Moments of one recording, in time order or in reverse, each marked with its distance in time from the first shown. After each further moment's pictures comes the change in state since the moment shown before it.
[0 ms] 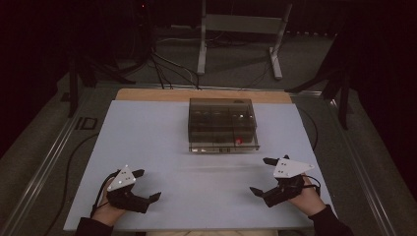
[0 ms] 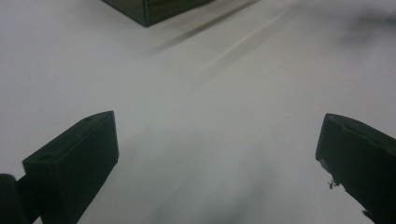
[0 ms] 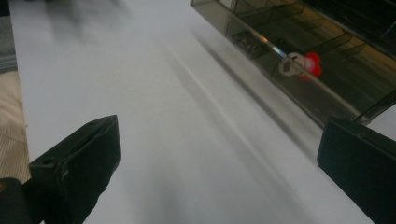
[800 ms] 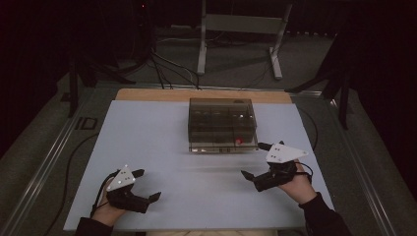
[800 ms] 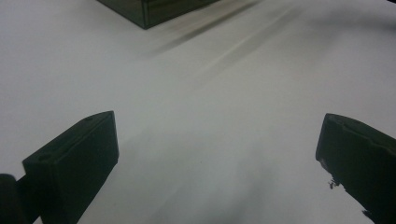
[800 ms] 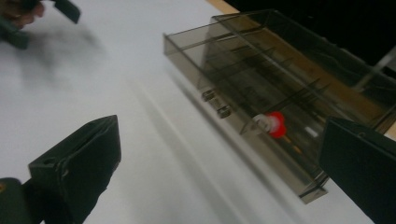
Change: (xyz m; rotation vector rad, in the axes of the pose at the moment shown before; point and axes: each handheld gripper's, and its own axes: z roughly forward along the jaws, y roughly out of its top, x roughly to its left) left arm 0.000 0.000 -0.001 -0.006 -0.002 -0.001; right arm -0.008 0.043 0.011 -0.056 -0.087 0.004
